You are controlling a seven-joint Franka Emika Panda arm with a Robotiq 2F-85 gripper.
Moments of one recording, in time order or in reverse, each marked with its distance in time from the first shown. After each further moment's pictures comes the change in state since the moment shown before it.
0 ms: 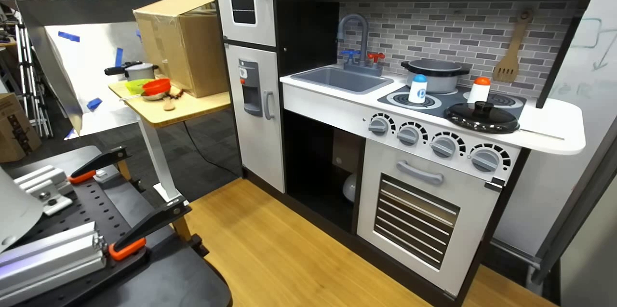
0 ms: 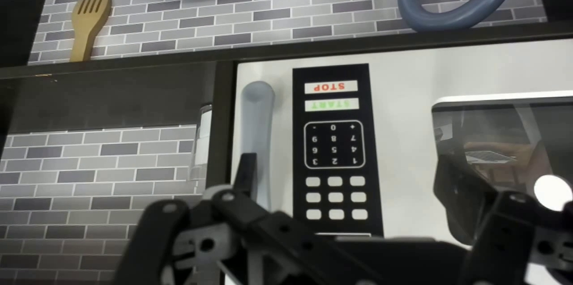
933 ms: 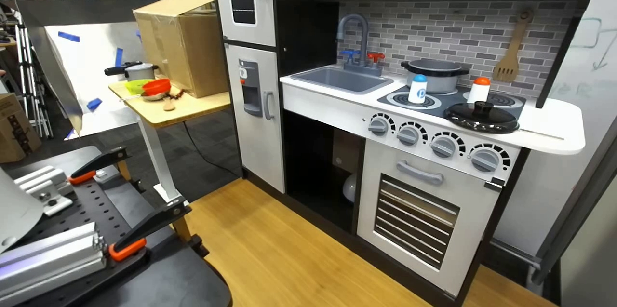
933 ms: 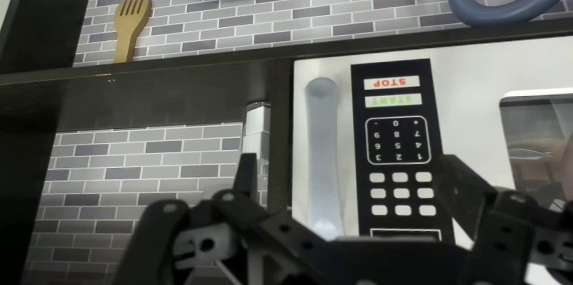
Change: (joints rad) arm 0.009 0.000 -0.057 0.004 -0.001 0.000 0.001
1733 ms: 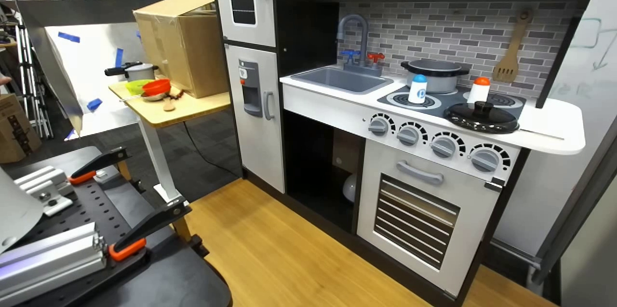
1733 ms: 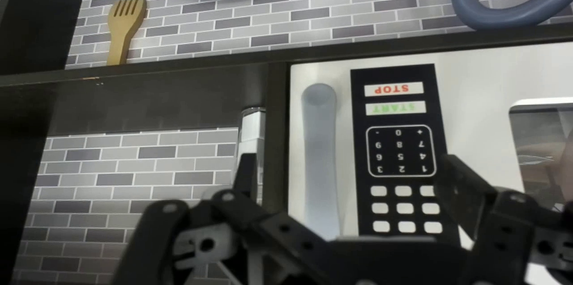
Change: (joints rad) arm 0.028 0.039 -0.027 0.034 0.000 -0.001 0.003
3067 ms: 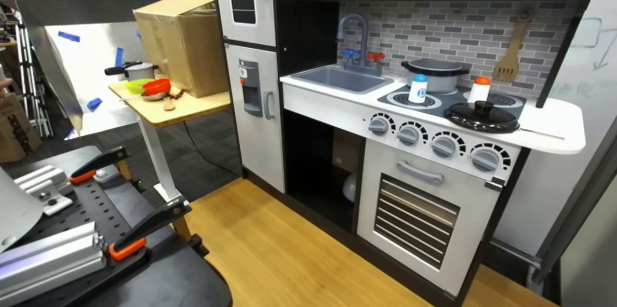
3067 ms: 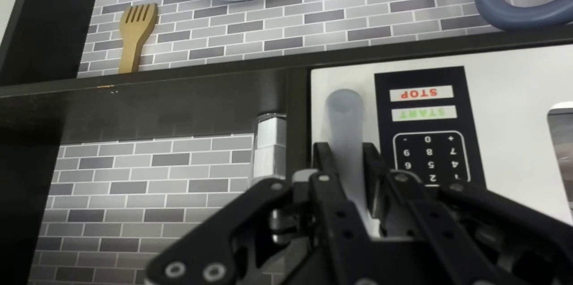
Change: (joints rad) arm -0.001 0.027 -0.015 0.027 0.000 -0.009 0.014
